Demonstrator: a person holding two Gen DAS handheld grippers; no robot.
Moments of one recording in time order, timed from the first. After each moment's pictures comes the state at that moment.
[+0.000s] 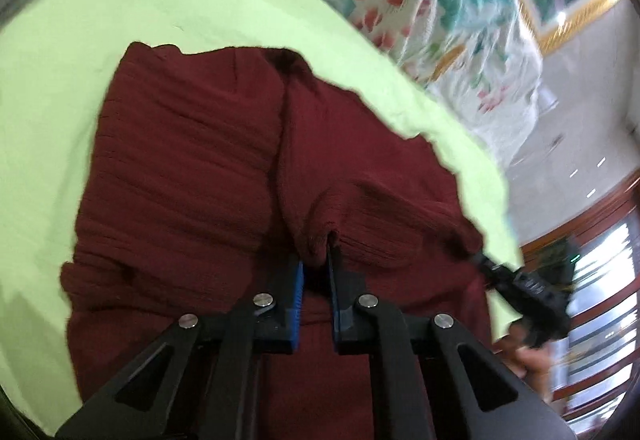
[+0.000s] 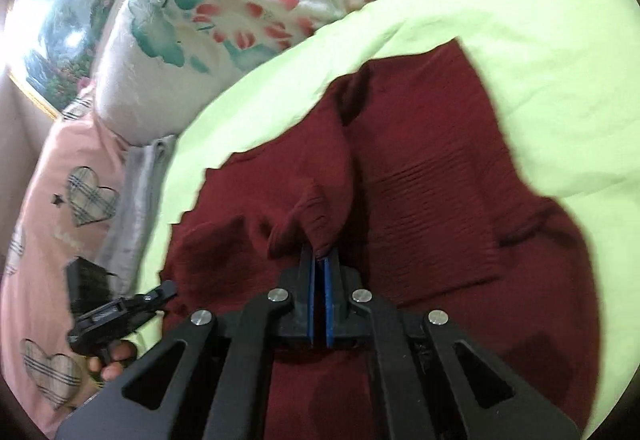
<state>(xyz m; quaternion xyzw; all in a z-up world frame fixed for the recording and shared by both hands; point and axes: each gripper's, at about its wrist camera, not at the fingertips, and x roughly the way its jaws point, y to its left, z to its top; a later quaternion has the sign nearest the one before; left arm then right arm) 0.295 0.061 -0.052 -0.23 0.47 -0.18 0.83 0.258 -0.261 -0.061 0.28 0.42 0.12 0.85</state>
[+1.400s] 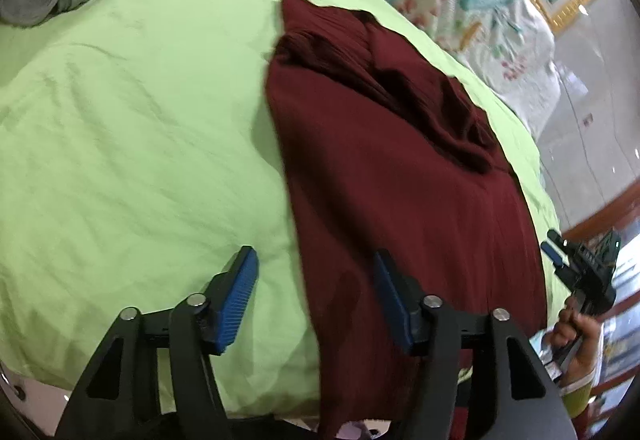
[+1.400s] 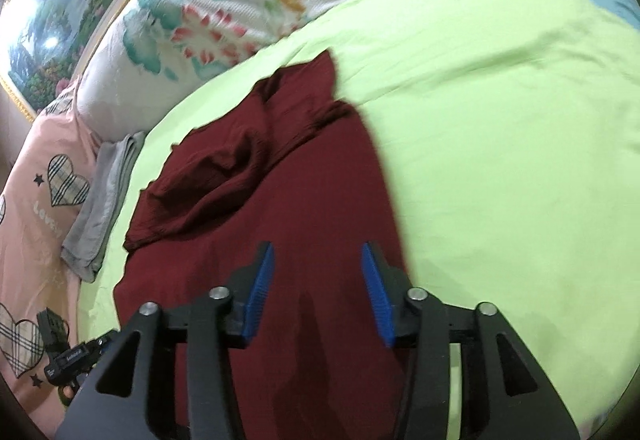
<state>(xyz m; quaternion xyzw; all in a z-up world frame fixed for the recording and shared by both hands) 0.078 0.129 -0.074 -0.20 0.47 -0.11 0.85 0.073 -0.327 -0.055 0.27 0.38 0.02 0.88</state>
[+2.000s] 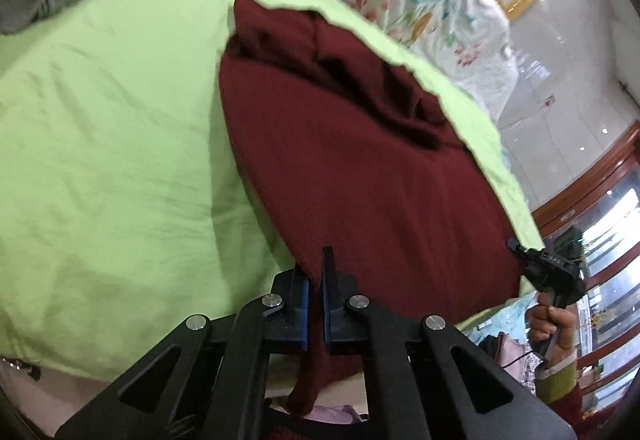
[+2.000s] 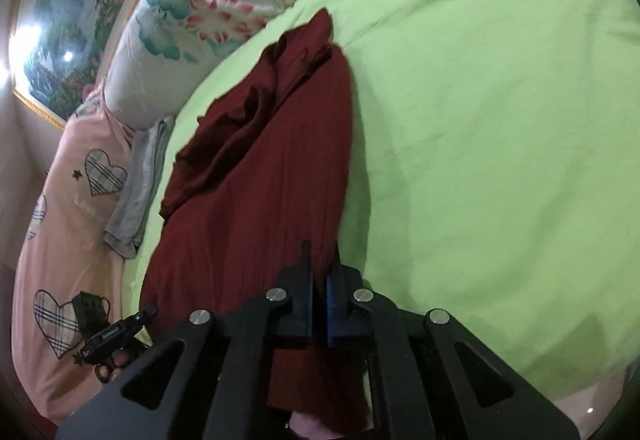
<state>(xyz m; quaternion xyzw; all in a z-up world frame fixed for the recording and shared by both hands) 0.038 0.126 -0.059 -0.21 0.44 -0.18 0.86 0.026 -0.346 -0.087 0.35 0.41 0.13 0.83</state>
